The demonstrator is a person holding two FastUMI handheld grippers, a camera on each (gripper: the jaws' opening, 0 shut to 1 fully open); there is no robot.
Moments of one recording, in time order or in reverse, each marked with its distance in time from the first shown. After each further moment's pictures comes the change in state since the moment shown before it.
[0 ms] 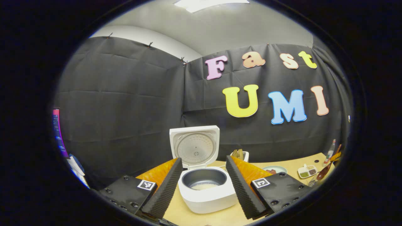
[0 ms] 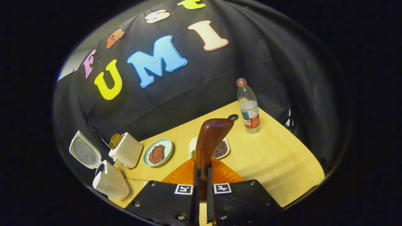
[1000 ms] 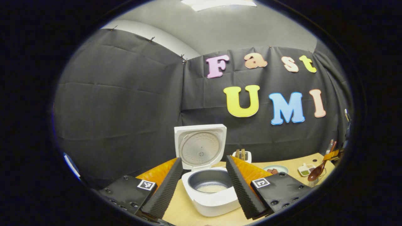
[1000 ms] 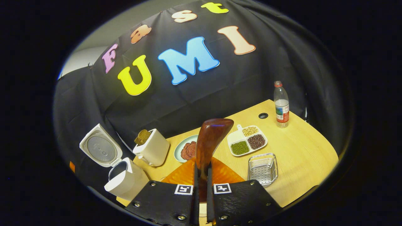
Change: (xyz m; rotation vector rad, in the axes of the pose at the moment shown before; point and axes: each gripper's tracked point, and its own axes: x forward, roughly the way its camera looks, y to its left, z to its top) left arm 0.033 0.071 -0.017 -0.022 0.008 -0.064; right arm -0.023 0.144 -0.049 -0.036 -0.015 0.114
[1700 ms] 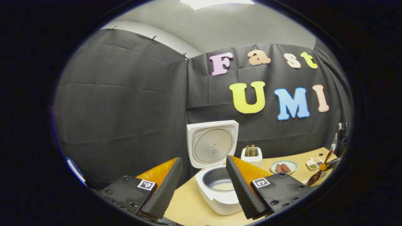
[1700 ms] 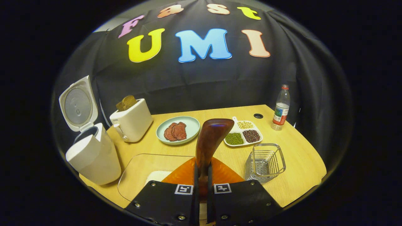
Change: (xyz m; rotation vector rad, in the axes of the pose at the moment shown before) left arm 0.010 0.050 -0.011 0.037 0.013 0.010; right arm 0.037 0.000 -0.085 -0.318 0.042 -0.184
